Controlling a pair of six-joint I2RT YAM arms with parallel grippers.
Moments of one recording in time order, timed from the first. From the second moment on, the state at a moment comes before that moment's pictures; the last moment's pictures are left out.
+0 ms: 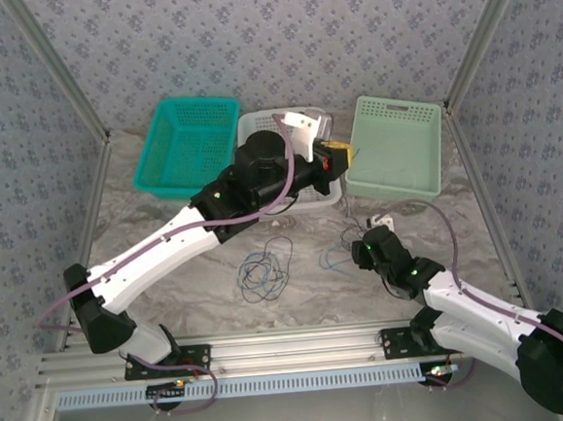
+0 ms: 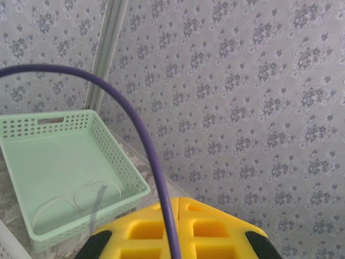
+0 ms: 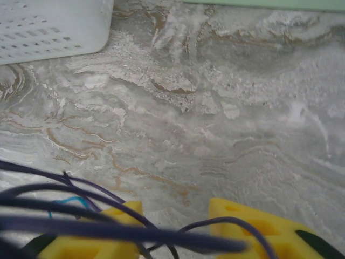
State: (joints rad) left arm -1.03 1.52 1.61 -0.17 0.06 -0.43; right arm 0.63 0.86 0.32 -0.25 0.29 0.55
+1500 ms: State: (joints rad) left arm -1.02 1.42 1.40 -0.08 0.06 -0.47; right arm 0.78 0.59 0.41 -0.40 0.34 0.49
